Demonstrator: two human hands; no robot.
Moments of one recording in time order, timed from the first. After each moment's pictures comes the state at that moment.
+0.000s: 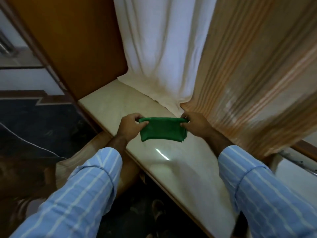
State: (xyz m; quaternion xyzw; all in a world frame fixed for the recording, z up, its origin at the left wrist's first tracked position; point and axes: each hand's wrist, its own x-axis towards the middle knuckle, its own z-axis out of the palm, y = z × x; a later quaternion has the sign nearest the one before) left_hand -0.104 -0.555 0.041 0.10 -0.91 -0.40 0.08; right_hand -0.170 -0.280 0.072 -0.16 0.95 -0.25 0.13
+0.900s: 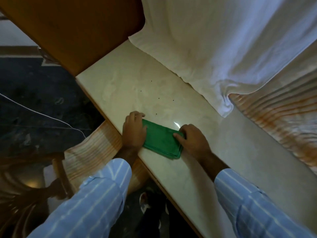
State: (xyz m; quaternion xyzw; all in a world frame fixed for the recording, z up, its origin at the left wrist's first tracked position) left_hand -0.214 -0.664 -0.134 0.19 -0.96 -0.21 0.00; right_hand -0.268 -0.431 -0.157 -0.16 0.93 -0.27 0.22
